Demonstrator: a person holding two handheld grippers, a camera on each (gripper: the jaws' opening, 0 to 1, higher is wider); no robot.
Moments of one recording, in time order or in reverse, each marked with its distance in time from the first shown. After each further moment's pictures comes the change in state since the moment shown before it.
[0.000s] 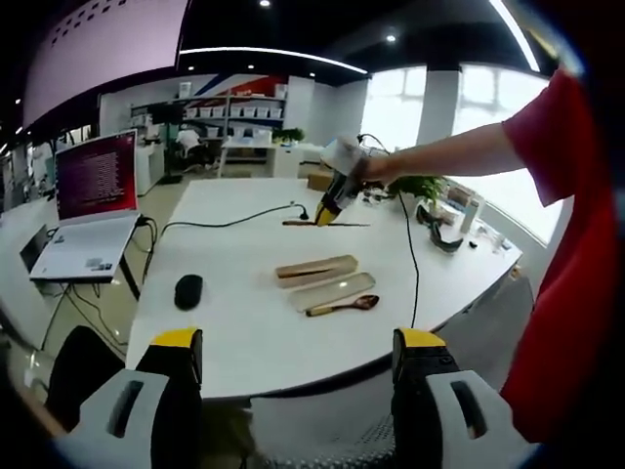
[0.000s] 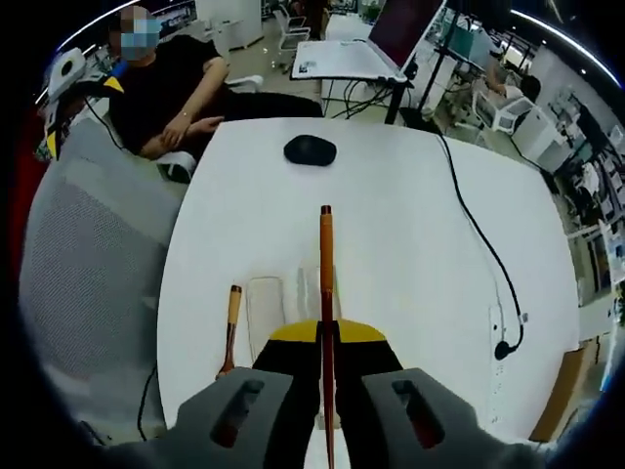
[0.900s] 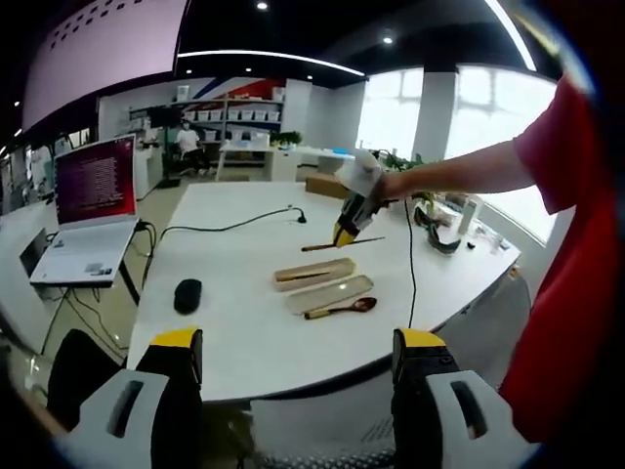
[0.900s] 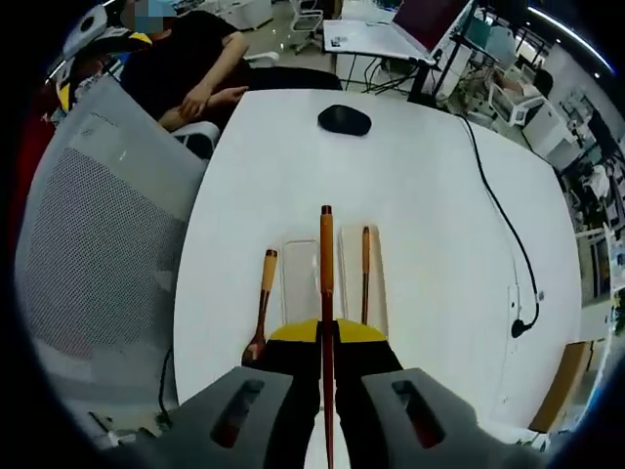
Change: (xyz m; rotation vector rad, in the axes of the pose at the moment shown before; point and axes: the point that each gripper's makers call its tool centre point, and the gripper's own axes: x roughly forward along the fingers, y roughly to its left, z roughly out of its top) left arm -0.006 -0.004 0.009 0.020 -0.018 -0.007; right arm -0.021 0.045 -0.042 -0.084 0.170 0.011
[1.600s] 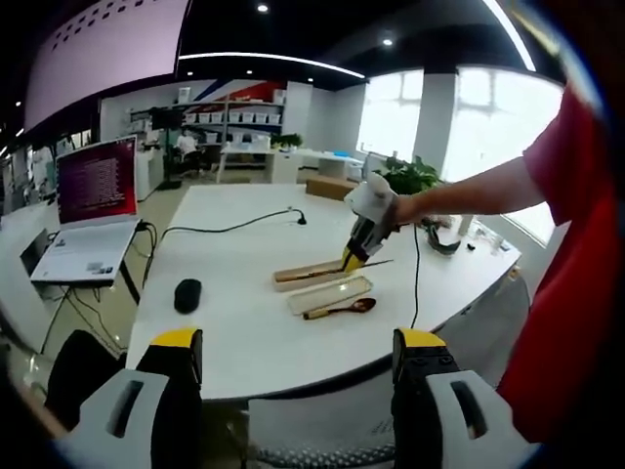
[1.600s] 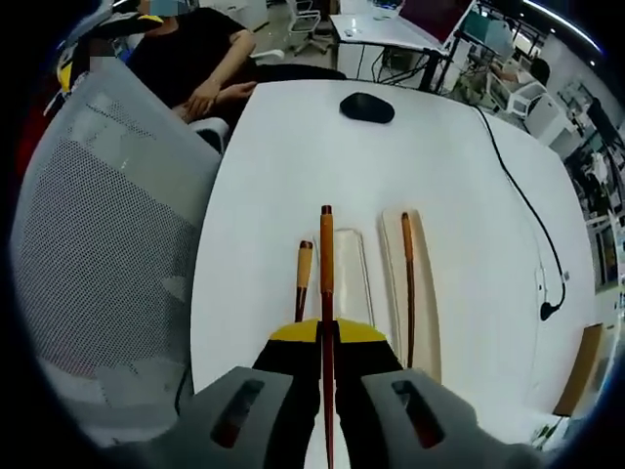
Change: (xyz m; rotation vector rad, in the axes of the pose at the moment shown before) left arm -0.004 -0.003 -0.004 -0.007 -0.014 0.005; right arm 0.025 0.048 -0.016 0.044 -0.005 0.016
